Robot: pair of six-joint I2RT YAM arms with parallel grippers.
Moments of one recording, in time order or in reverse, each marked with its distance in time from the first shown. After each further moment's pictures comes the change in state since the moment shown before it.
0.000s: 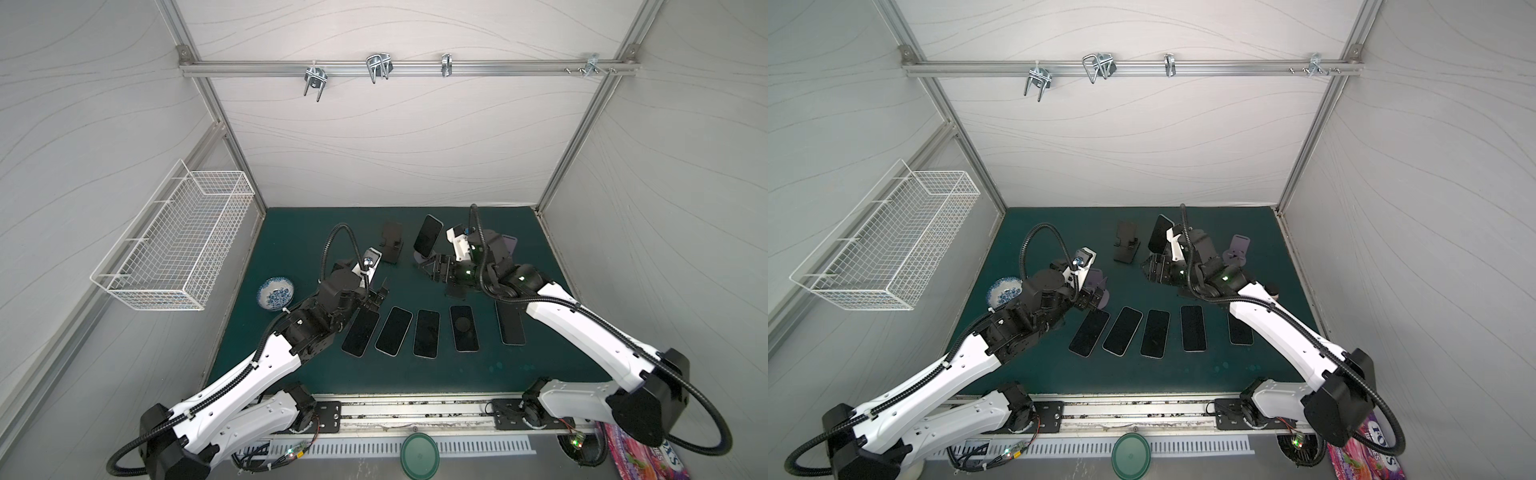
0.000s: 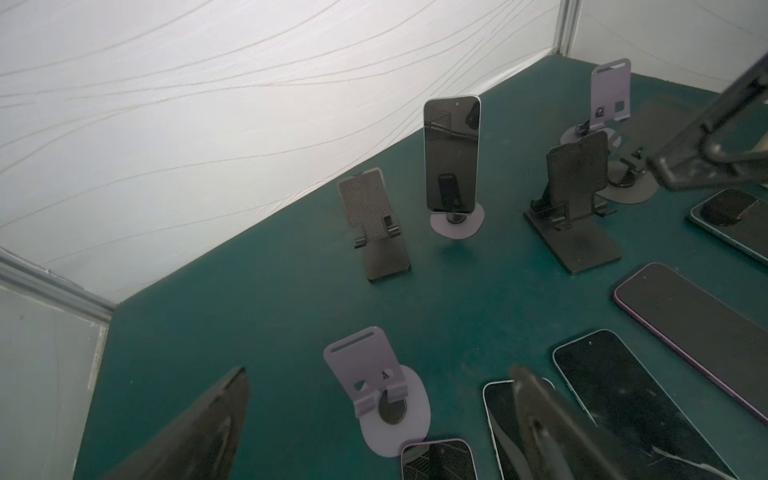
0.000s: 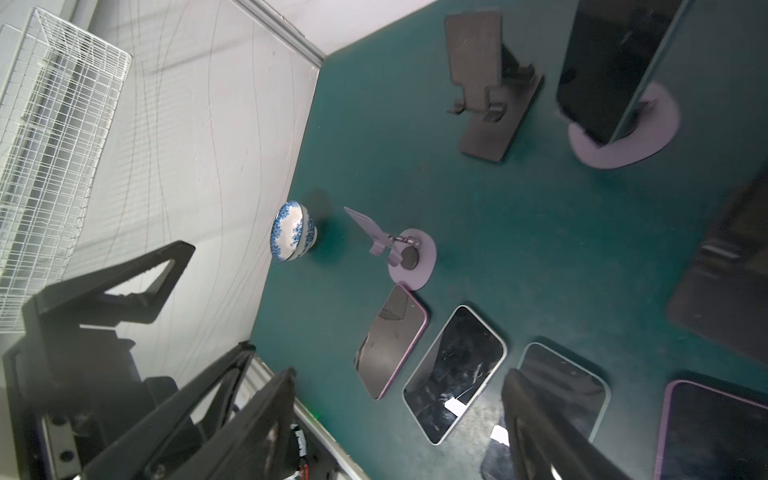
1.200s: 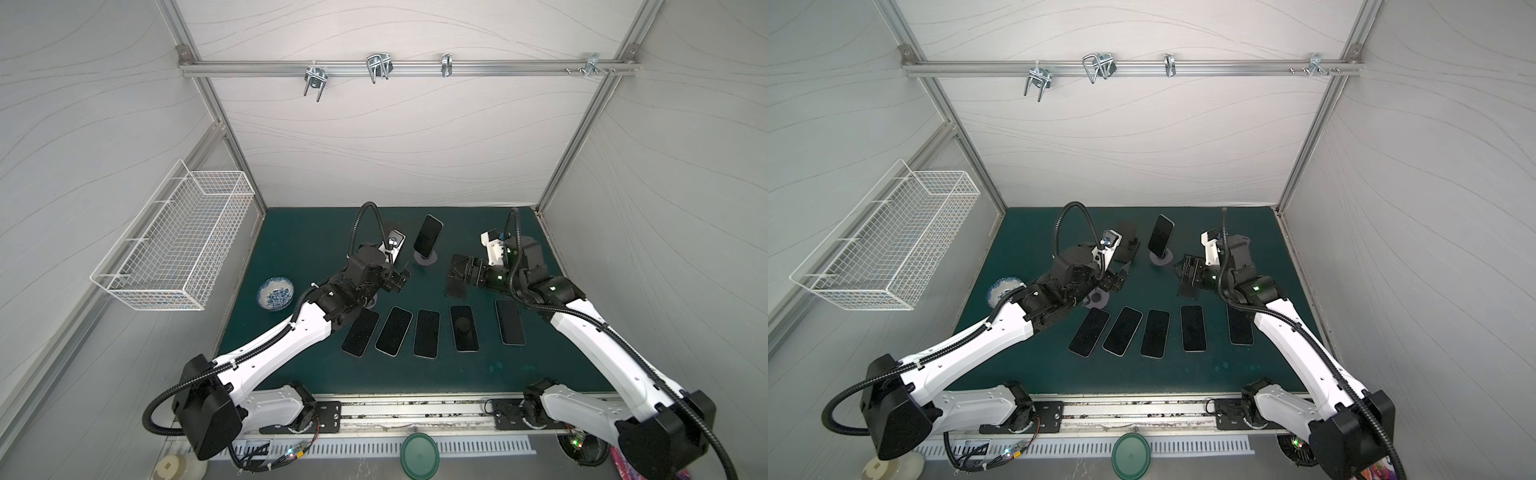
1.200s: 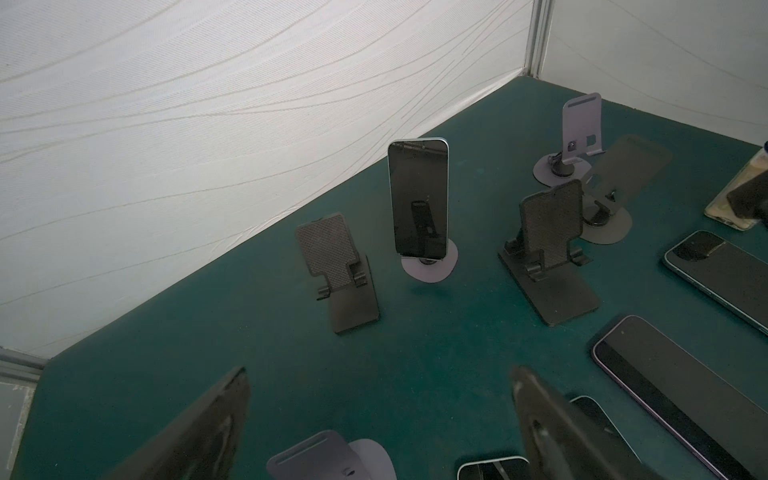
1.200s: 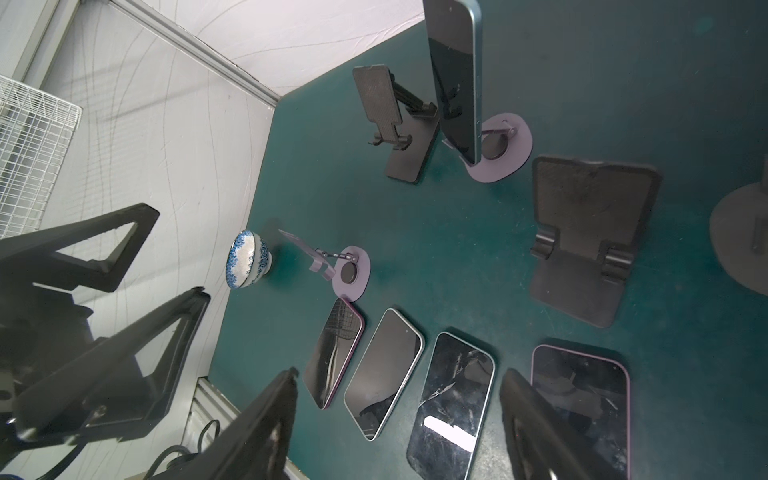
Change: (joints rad) left arm 0.000 0.301 0.162 0.123 0.064 -0.011; right arm -0.249 -0.135 -0.125 -0.047 -0.091 -0.103
